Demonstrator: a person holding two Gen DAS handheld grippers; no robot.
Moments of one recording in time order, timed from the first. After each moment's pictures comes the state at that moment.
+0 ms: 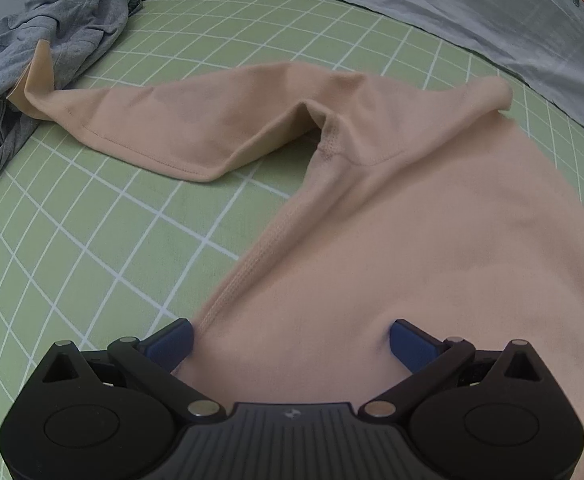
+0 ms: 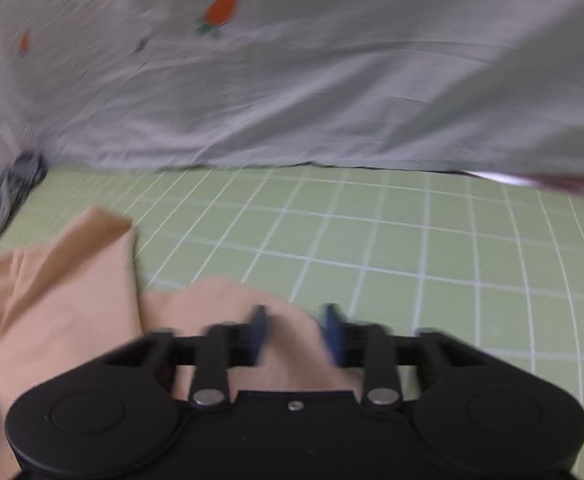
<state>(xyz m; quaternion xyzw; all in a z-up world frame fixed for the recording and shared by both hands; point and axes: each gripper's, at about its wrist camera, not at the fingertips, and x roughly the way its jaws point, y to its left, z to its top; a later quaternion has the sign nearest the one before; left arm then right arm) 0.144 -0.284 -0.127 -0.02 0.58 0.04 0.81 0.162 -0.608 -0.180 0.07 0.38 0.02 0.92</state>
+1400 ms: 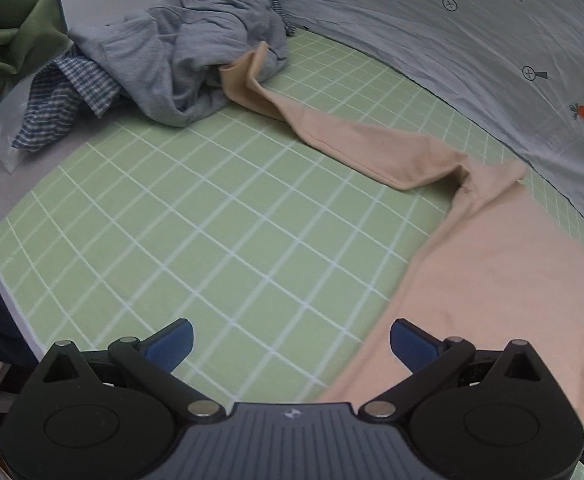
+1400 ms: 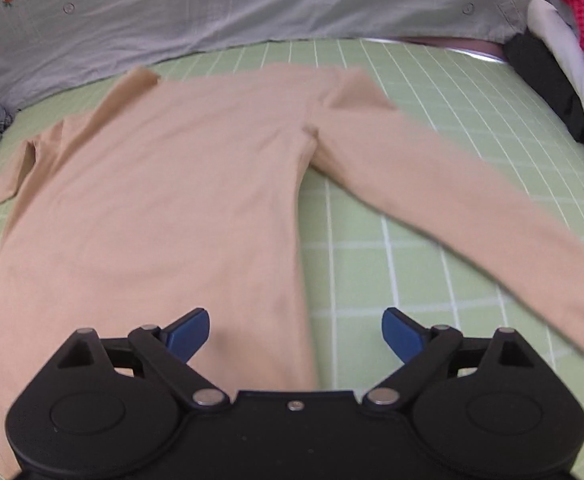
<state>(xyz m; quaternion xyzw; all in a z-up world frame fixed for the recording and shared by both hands) -0.006 -0.093 -0.053 -0.10 0.51 0.05 0.85 -0.072 -0.463 -0.165 0.12 0.46 -0.17 0.86</state>
